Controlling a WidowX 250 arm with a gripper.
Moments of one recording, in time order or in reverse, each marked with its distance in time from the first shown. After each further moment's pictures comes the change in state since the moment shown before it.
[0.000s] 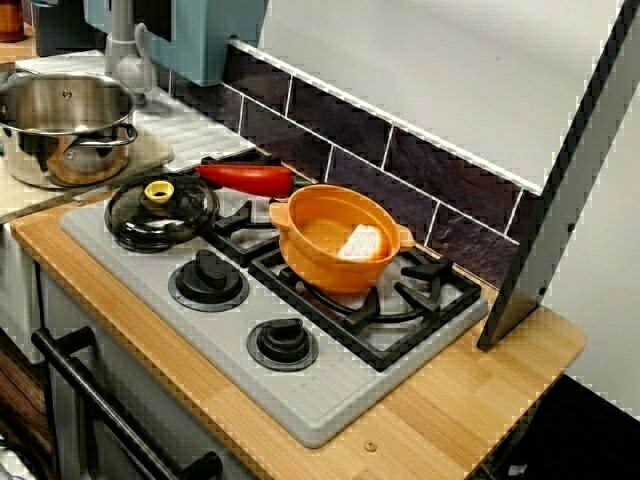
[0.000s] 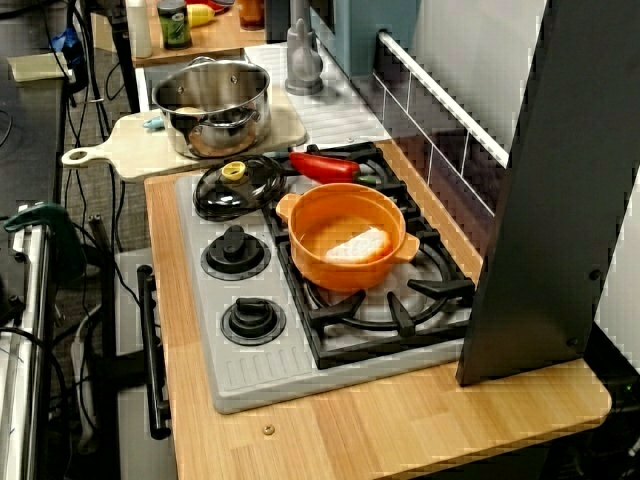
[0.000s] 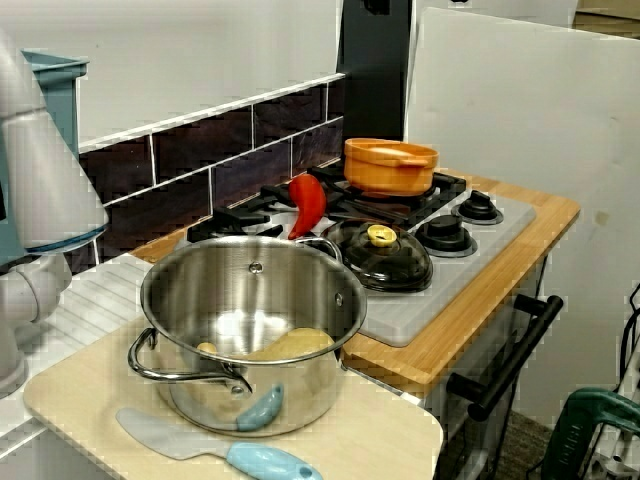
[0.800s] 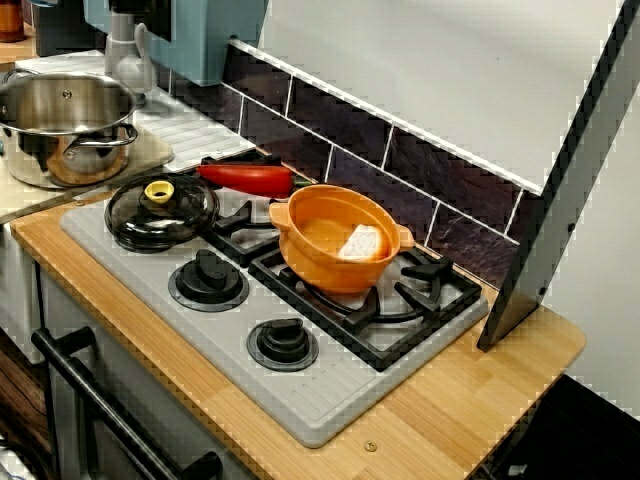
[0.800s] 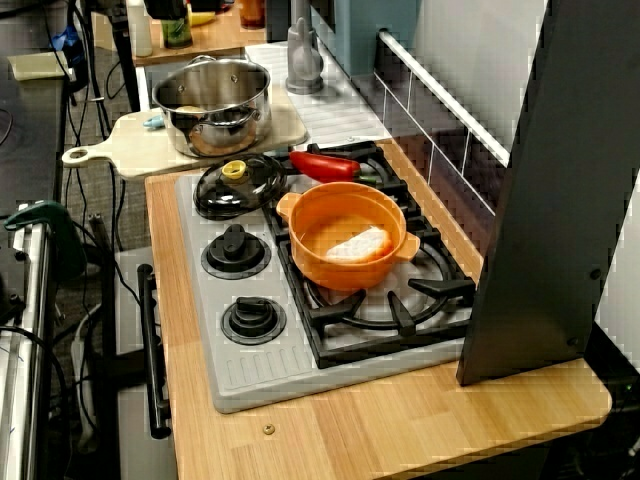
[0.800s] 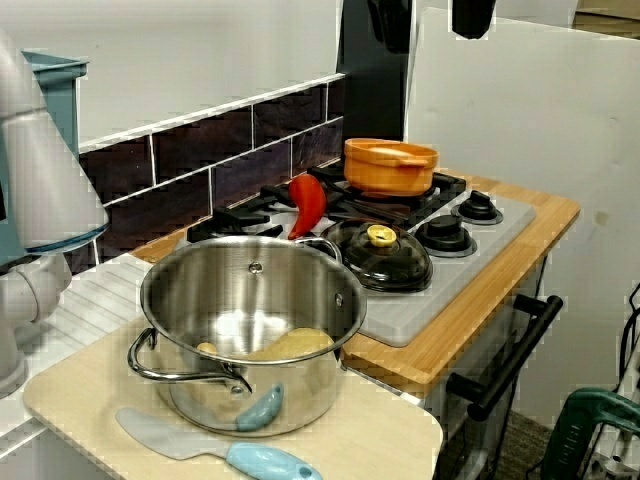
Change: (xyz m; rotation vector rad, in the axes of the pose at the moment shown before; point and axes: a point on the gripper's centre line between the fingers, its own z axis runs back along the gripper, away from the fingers) arm 0.007 -0.014 -0.028 0.002 0.054 0.085
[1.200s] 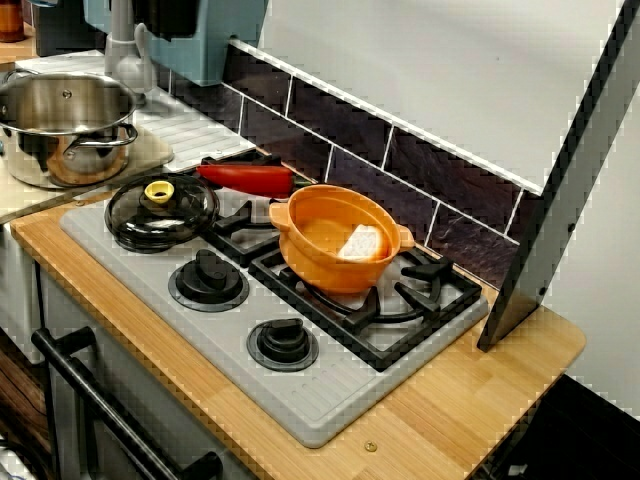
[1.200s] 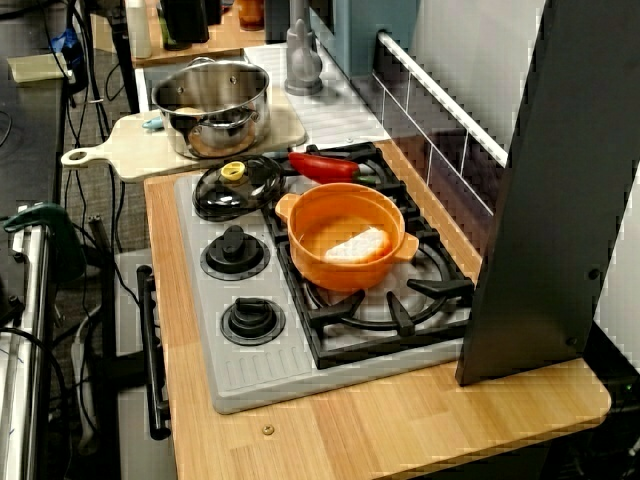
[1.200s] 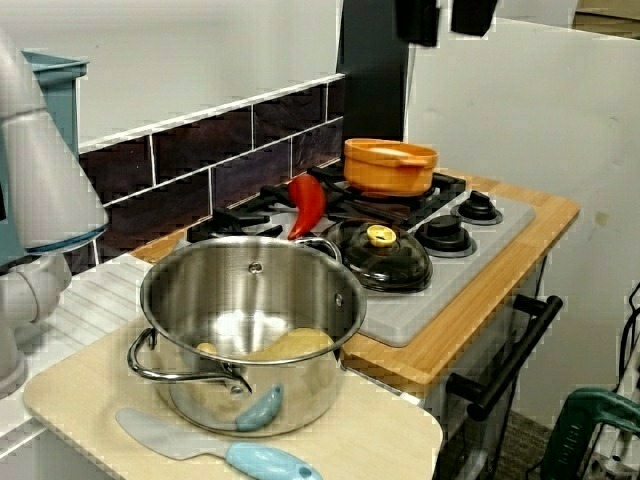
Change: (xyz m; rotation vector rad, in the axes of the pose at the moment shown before) arm 0.028 -0.025 -0.007 0.138 0.018 0.412
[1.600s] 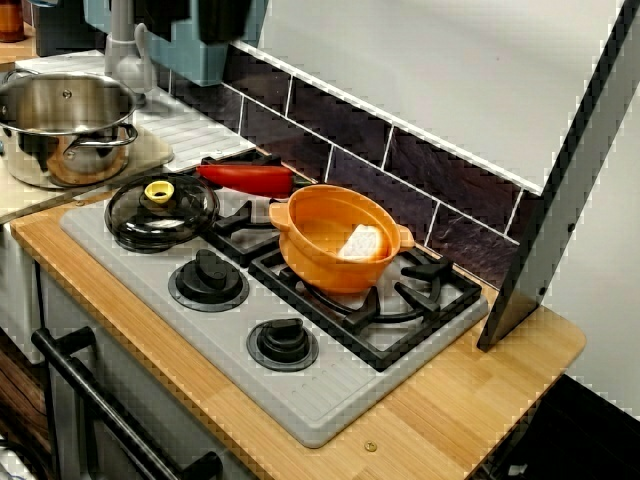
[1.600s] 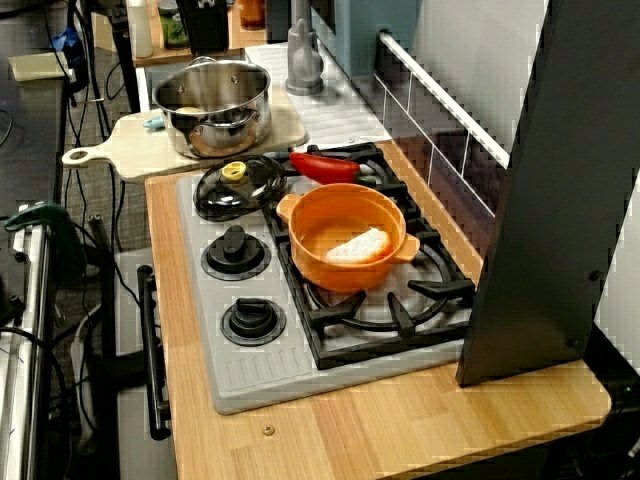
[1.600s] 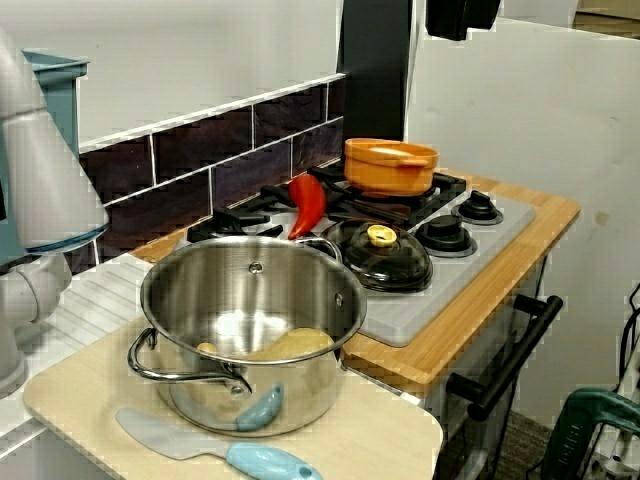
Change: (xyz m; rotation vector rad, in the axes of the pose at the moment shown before) arm 0.010 -0.024 -0.003 0.043 -0.030 0.305
